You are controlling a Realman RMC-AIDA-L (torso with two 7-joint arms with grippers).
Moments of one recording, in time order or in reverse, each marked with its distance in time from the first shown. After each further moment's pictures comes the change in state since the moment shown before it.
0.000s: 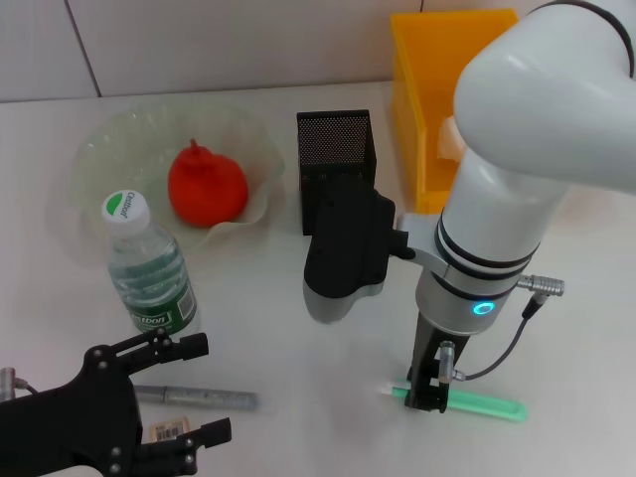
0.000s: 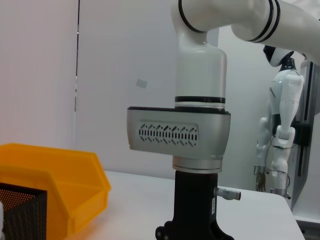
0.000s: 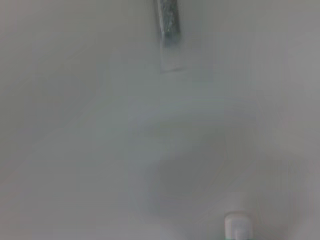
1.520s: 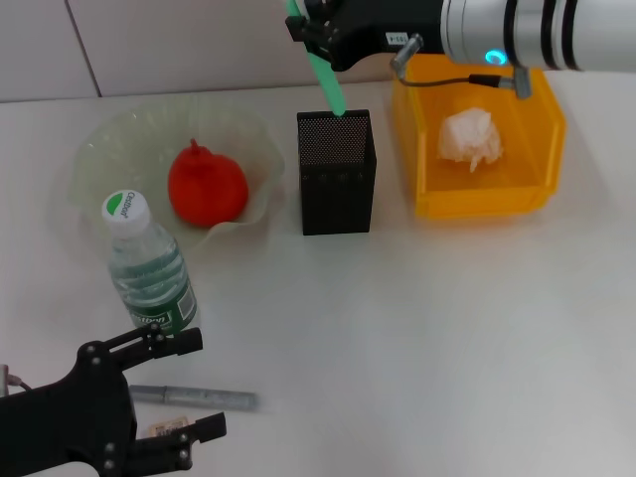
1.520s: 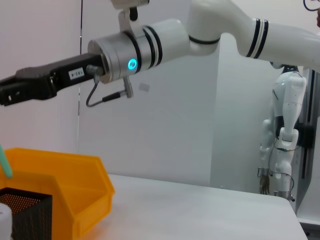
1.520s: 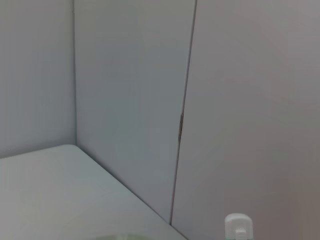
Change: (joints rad) left arm 0.001 0.005 -0.010 0.000 -0.006 0.009 0.003; right arm -0.204 -0.008 0.526 -0.071 0.529 0.744 -0.550
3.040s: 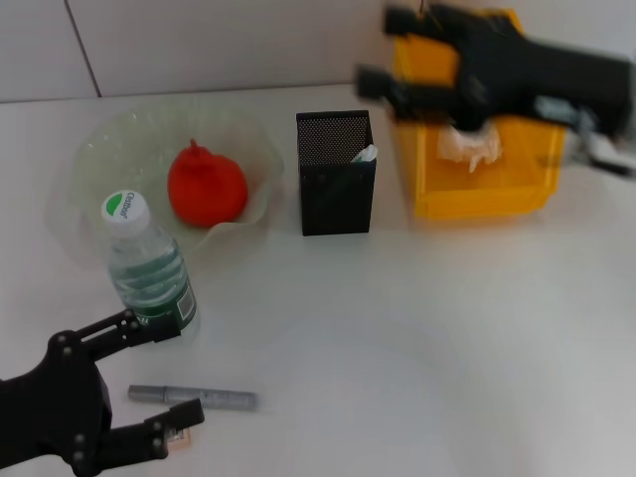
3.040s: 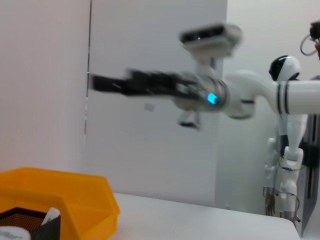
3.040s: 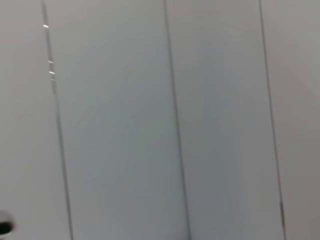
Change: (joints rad) left arm 0.006 0.006 -0.067 0.009 -0.002 0.065 -0.024; right arm -0.282 -0.004 0.308 0.085 0.590 -0.650 -0.510
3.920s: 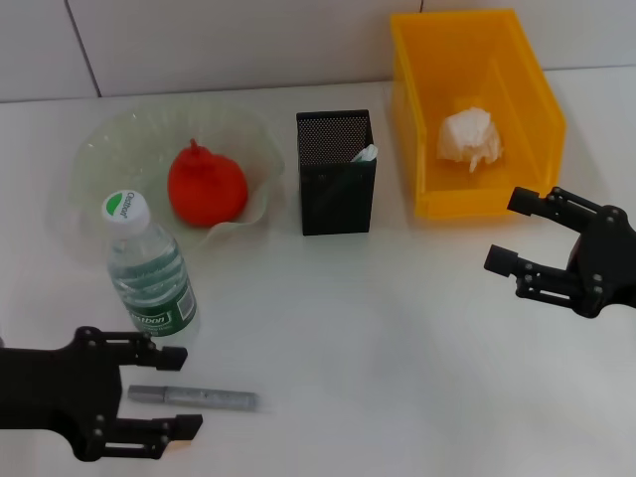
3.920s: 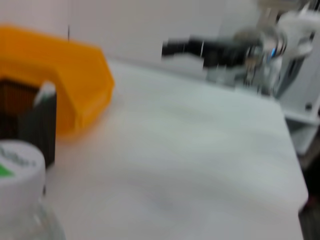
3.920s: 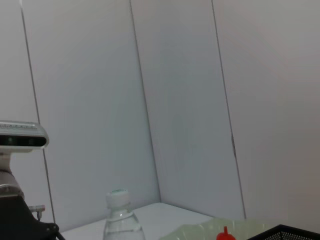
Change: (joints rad) left arm -0.019 -0.021 0.152 0.563 0.301 -0.087 -0.607; right arm -0.097 -0.040 0.273 0.520 -0.128 -0.225 -0.454
